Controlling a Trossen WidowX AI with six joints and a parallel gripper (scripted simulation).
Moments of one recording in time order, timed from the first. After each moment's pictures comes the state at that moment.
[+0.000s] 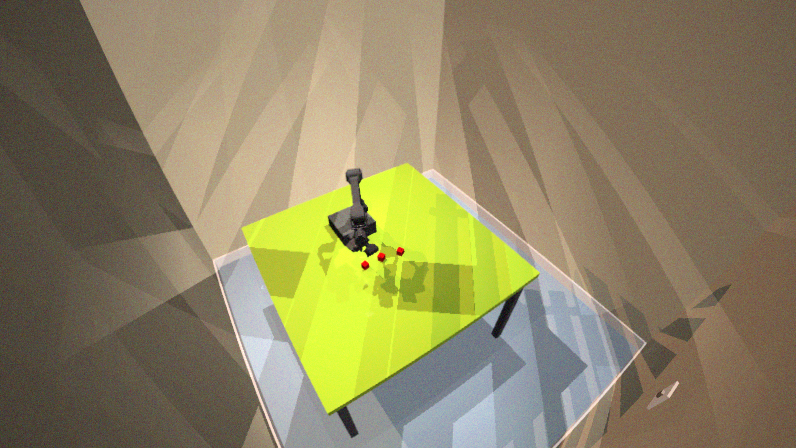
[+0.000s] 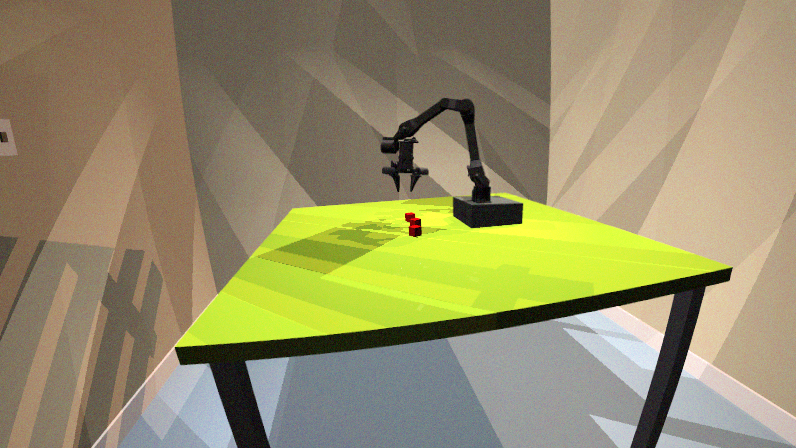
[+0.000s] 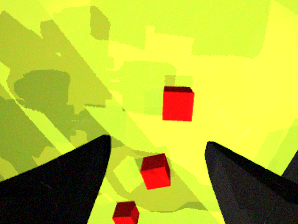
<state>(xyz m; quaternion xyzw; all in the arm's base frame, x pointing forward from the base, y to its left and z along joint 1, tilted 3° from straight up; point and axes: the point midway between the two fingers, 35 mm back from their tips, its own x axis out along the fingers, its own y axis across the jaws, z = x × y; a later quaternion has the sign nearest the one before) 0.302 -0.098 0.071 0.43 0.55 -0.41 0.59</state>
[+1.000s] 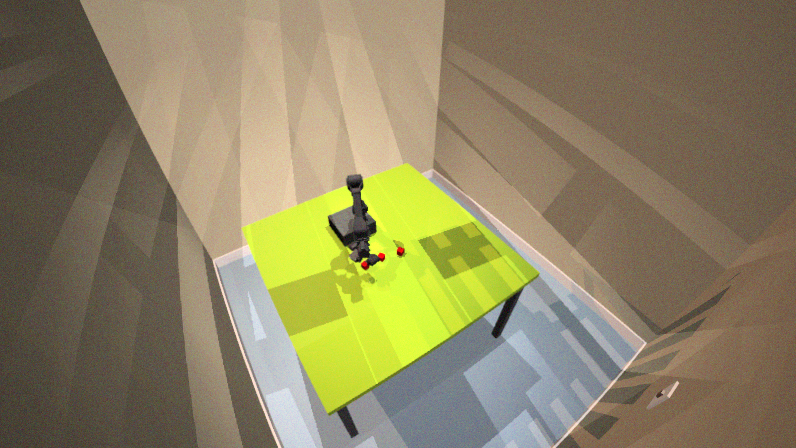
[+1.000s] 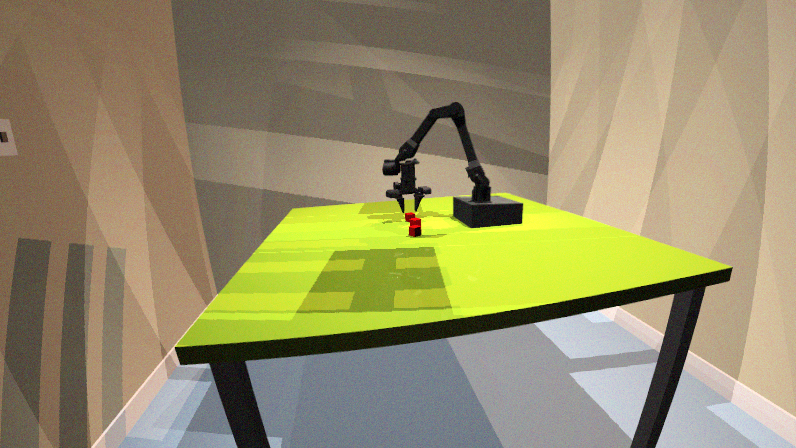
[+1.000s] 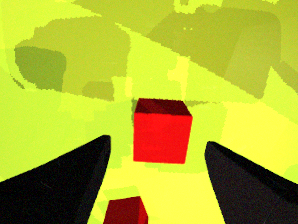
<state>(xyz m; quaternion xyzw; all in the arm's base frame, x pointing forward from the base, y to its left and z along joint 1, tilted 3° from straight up) 0.286 -0.098 -0.018 0.40 0.58 -0.42 0.58</state>
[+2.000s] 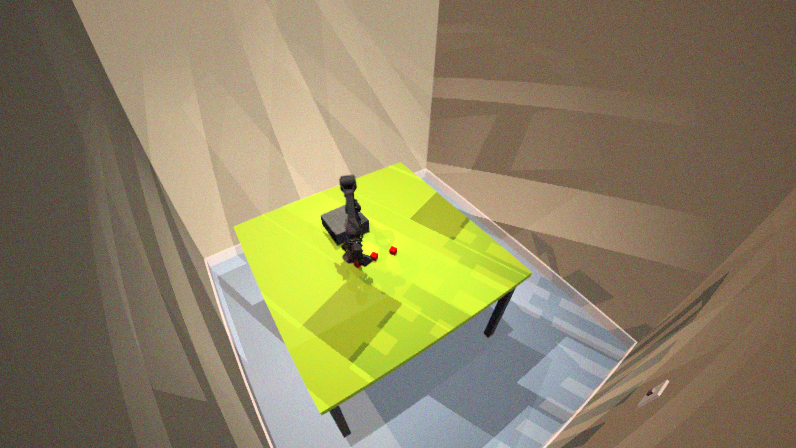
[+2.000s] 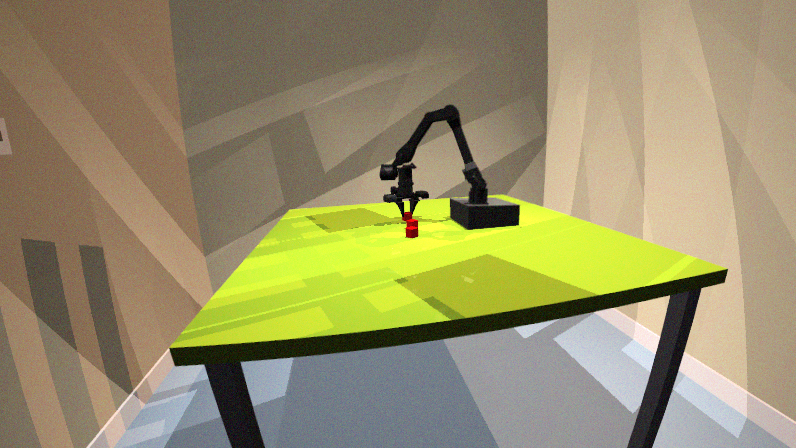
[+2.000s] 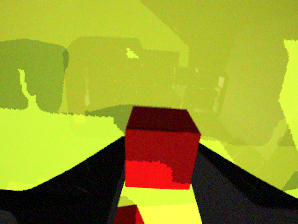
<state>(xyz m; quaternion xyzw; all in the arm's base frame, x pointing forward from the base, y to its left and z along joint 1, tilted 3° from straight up) 0.284 -0.098 -0.030 0.39 0.58 -0.42 0.58</state>
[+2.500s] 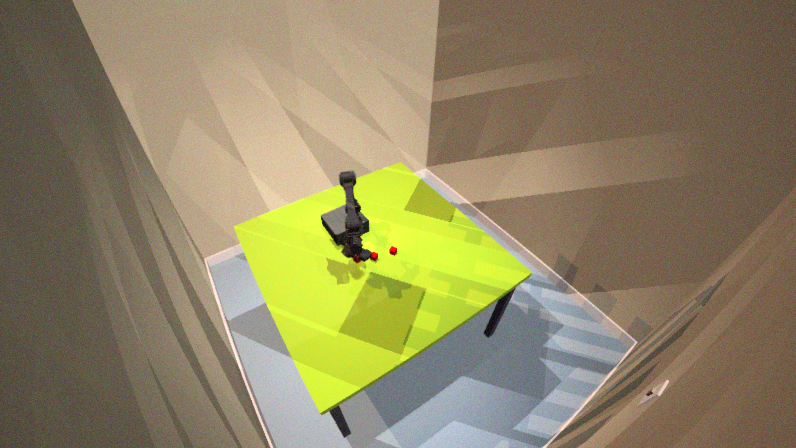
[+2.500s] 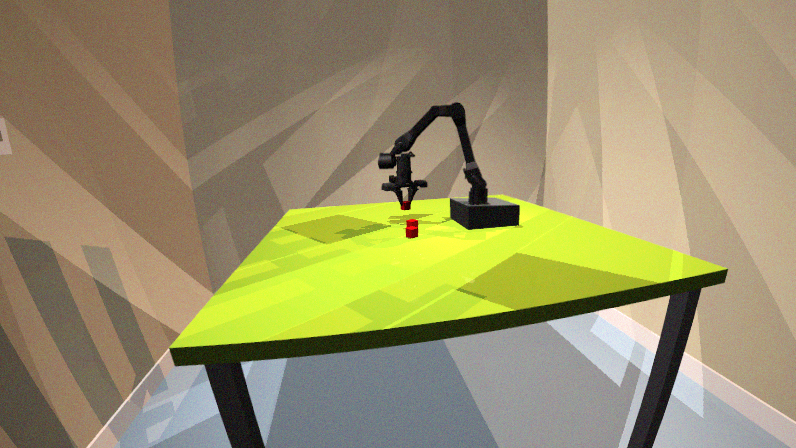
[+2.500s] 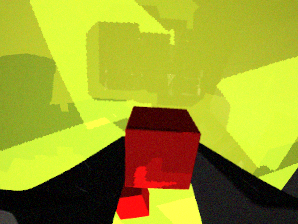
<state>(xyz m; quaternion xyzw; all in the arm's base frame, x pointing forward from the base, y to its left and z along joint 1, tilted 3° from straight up) 0.290 -0.098 0.017 0.39 0.58 -0.42 0.58</state>
